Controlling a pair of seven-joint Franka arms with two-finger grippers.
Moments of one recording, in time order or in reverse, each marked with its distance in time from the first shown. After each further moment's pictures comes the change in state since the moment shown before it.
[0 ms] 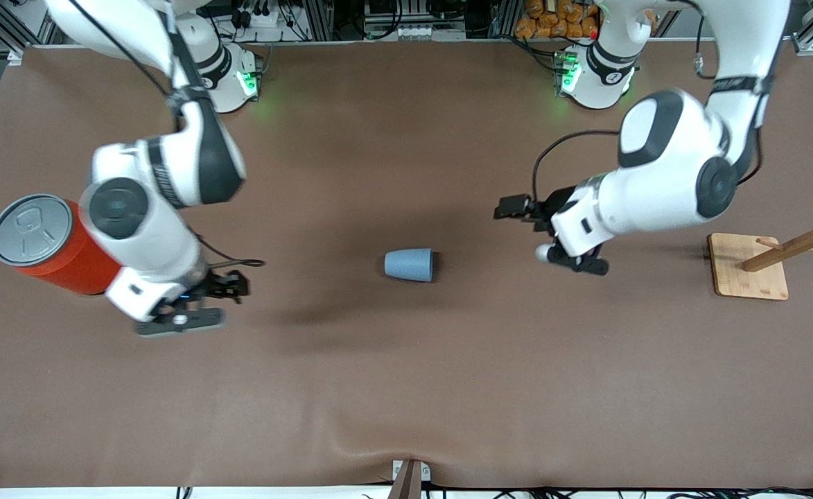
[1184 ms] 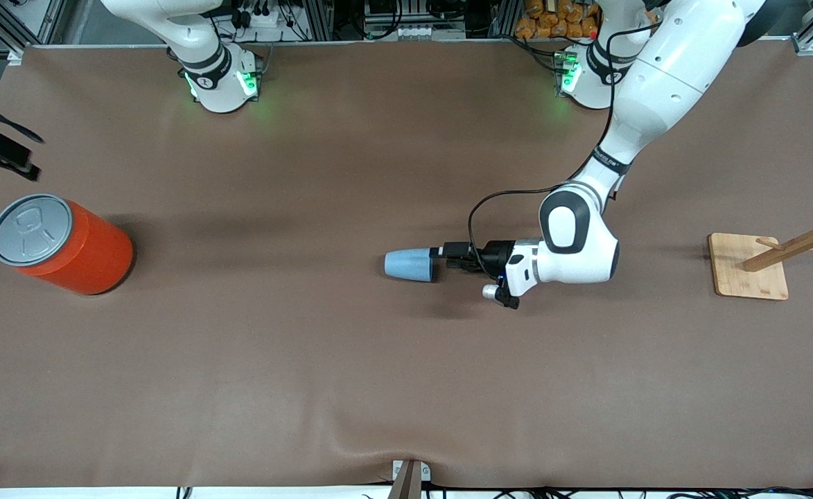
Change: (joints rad) left arm -0.080 0.352 -0.002 -0.065 -0.675 0.315 0.667; right arm -0.352 -0.455 0.001 -0.079 0.019 -0.426 -0.214
